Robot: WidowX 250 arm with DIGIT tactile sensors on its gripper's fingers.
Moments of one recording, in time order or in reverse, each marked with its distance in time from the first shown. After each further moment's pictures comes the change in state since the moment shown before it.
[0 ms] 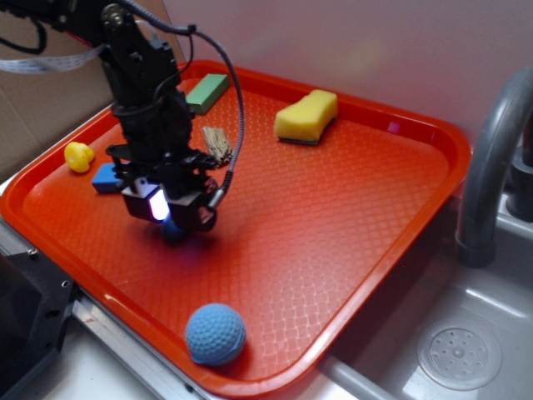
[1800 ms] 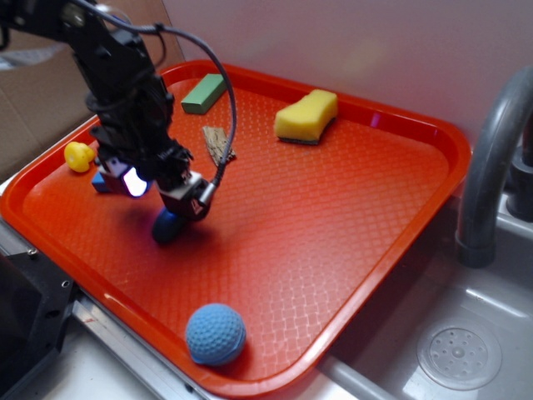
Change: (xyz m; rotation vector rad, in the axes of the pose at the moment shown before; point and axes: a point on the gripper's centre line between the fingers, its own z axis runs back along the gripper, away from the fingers) arm 0.015 0.020 0.004 0.041 -0.158 -0.058
